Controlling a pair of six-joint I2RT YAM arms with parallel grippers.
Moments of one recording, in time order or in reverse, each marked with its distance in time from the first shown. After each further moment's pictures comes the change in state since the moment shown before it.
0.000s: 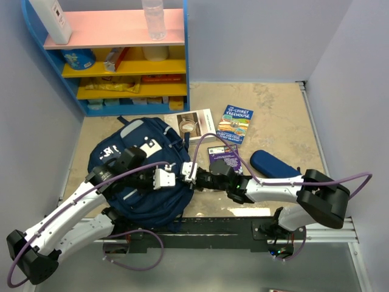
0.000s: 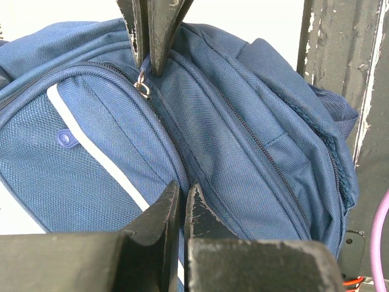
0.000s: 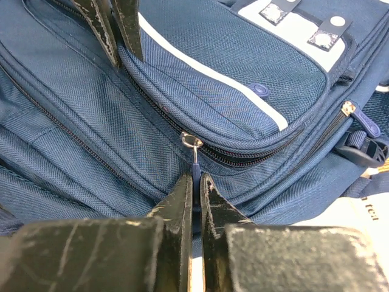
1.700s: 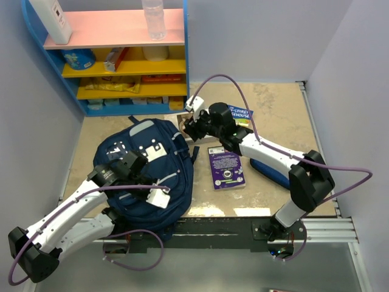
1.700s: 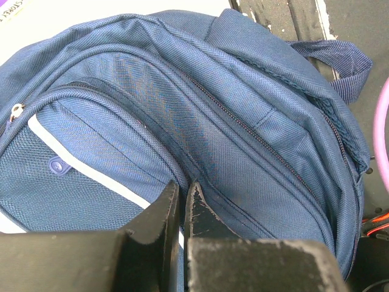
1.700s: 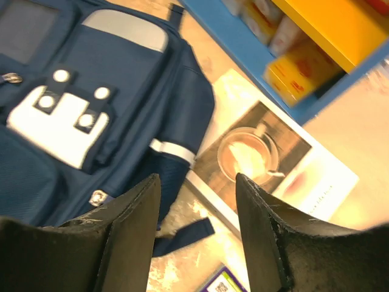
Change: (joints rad) left arm 0.000 0.027 0.000 -0.187 0.092 0.467; right arm -0.359 0.196 0.589 -0.496 0.048 0.129
